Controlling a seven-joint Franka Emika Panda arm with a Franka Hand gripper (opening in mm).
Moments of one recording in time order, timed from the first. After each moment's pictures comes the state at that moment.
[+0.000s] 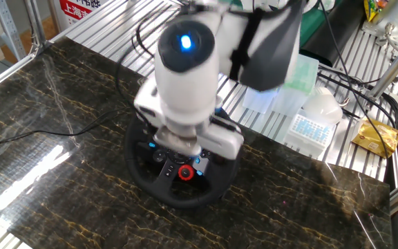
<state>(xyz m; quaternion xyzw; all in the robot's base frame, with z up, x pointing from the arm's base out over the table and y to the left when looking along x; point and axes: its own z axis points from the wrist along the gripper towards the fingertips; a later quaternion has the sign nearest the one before) 0.552 0.051 0.267 0.06 -0.99 0.00 0.10</state>
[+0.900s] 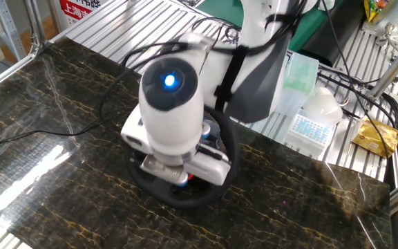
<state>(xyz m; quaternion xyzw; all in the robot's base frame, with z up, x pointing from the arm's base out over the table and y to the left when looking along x) 0.599 0.061 0.226 0.06 -0.99 0.00 0.09</state>
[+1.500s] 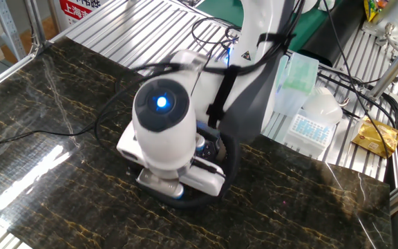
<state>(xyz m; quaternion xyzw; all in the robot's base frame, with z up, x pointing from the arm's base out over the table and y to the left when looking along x) 0.612 0.063 0.200 0.07 -0.99 0.00 0.10</state>
